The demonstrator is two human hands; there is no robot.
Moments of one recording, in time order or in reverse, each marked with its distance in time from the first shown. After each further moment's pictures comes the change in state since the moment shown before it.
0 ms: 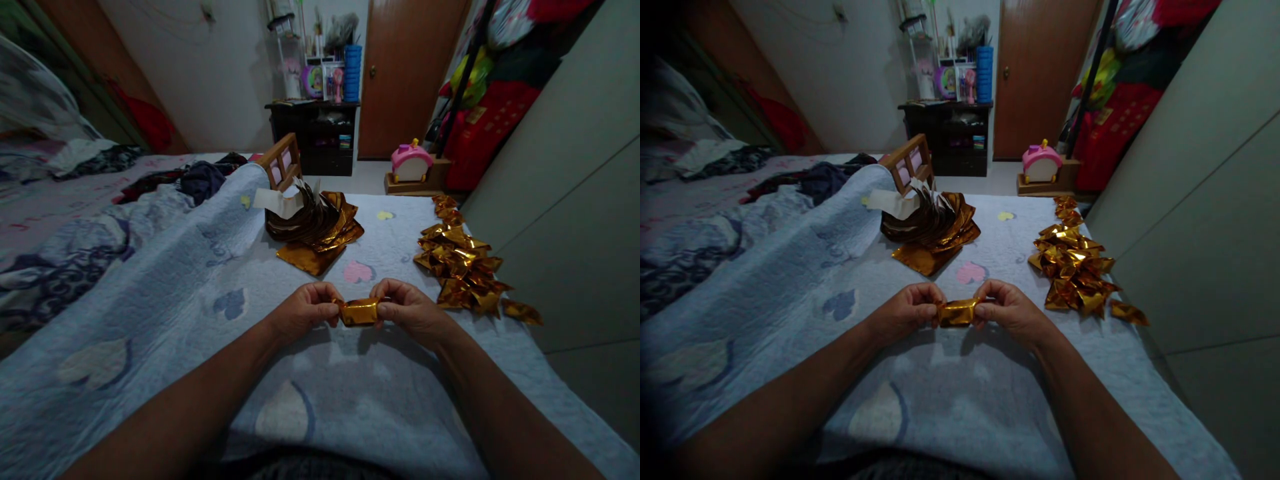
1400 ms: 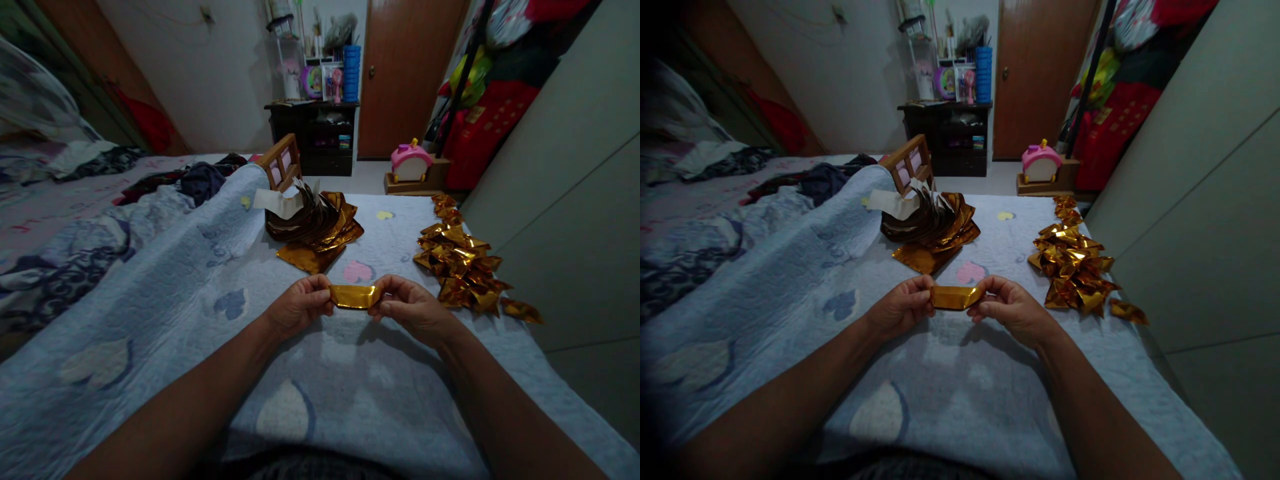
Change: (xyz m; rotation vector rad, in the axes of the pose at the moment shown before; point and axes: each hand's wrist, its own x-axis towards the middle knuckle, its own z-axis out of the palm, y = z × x) left_hand 0.002 0.006 -0.002 -0.280 0.070 -0.001; right_hand -0.001 -0.007 0.002 0.042 0.026 0.003
